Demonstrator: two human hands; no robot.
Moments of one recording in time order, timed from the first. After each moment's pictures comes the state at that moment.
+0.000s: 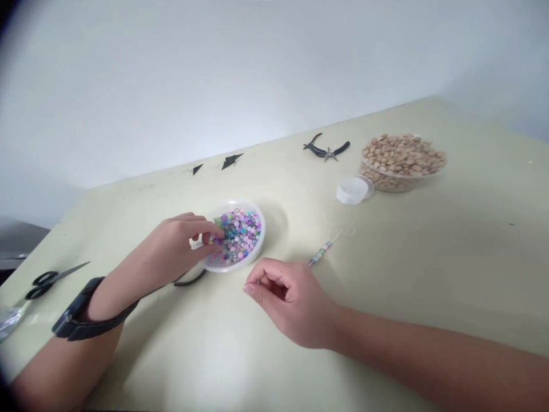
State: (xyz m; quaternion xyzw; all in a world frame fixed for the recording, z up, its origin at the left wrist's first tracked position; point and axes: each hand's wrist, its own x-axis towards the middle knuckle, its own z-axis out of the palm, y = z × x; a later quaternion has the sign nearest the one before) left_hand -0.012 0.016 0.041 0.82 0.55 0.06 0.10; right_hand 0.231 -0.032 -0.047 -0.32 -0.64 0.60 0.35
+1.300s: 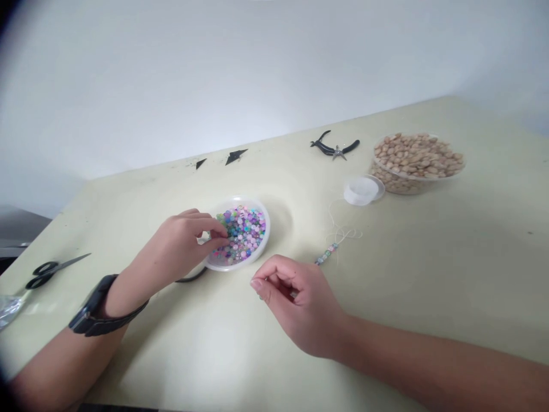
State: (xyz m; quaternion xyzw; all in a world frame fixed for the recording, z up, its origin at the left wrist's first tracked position) left_hand -0.009 0.016 0.028 0.82 0.56 0.11 0.09; right_hand 0.233 -0.037 -0.048 -0.37 -0.64 0.56 0.37
